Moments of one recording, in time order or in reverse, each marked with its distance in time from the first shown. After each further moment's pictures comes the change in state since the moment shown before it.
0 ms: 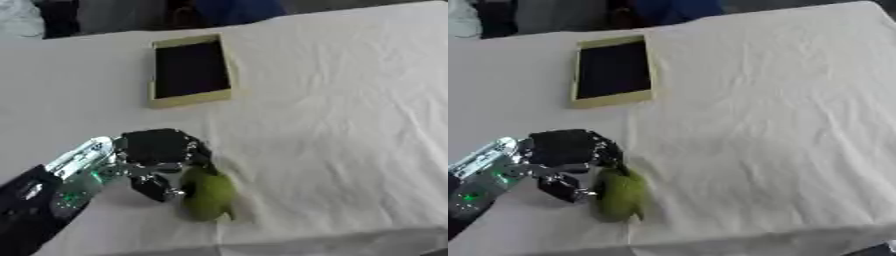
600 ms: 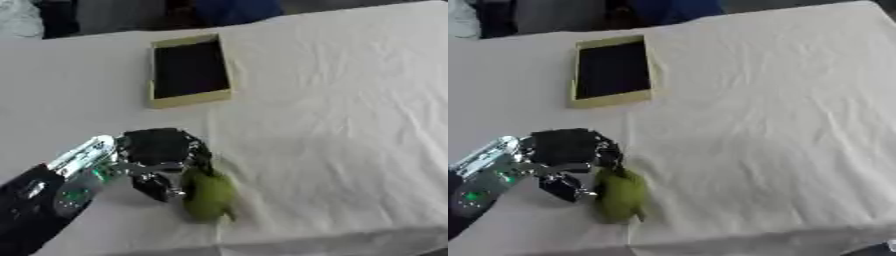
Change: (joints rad) left arm 0.001 0.000 0.010 0.006 0.000 -0.020 0.014; right arm 0.000 0.008 -0.004 -0.001 0.001 0.005 -0.004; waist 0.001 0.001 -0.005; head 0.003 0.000
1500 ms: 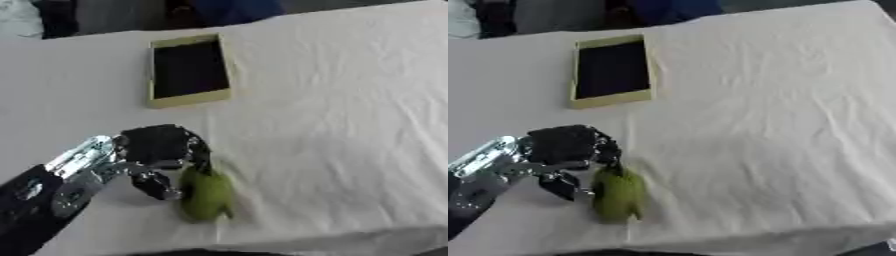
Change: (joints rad) left arm 0.012 0.002 0.006 -0.016 -0.033 0.028 0.077; right arm 0.001 0.001 -0.002 -0.005 0.001 0.005 -0.003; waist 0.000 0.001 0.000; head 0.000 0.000
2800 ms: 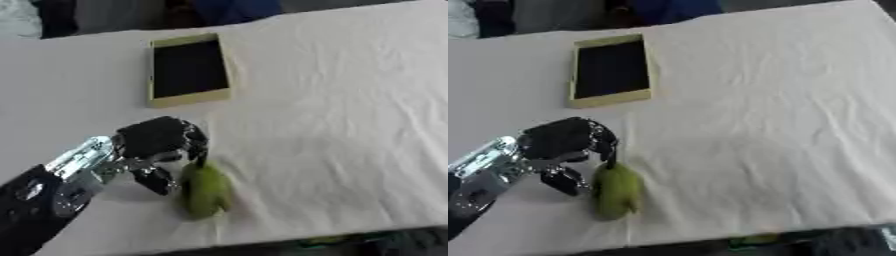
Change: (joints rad) left arm -0.008 -0.001 0.006 0.004 0.019 0.054 0.115; right arm 0.001 0.015 -0.006 0.000 0.003 0.017 -0.010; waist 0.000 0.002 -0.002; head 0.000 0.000
